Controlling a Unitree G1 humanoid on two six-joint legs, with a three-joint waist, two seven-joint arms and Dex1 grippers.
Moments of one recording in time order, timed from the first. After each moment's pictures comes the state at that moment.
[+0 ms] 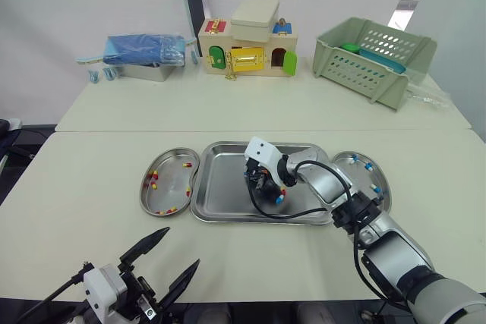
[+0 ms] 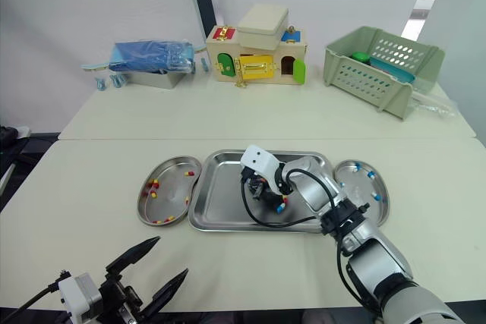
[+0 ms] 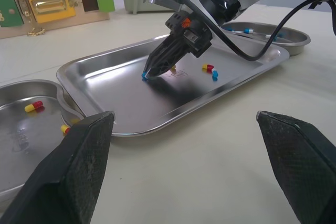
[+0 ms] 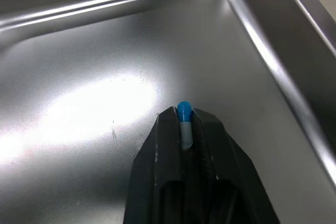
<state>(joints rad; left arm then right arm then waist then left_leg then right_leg) 0.65 0.41 0.23 -0.34 -0.50 -0.40 -0.93 -0.85 -0.22 0.49 0.28 -0.04 0.68 0.78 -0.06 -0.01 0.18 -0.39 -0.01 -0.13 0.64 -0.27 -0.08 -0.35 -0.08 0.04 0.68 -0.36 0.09</state>
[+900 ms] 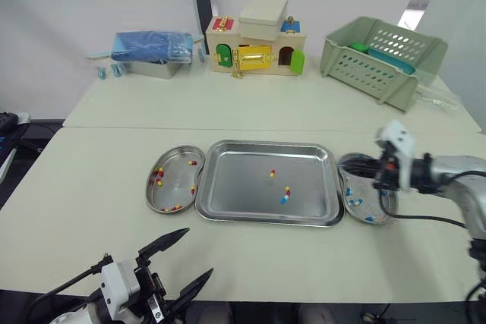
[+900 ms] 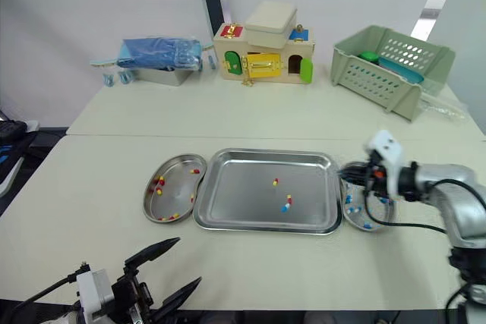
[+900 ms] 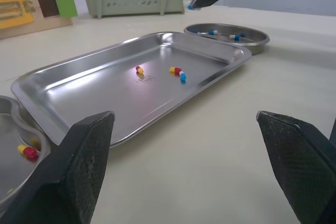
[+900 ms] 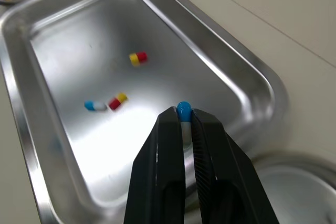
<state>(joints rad) 0.58 0.48 0.16 -0.34 -0.51 -0.38 -1.04 -0.35 -0.86 -0.18 -0.23 0.36 0.85 1.04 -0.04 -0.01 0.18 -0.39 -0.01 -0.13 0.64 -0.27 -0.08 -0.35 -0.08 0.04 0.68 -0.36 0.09</state>
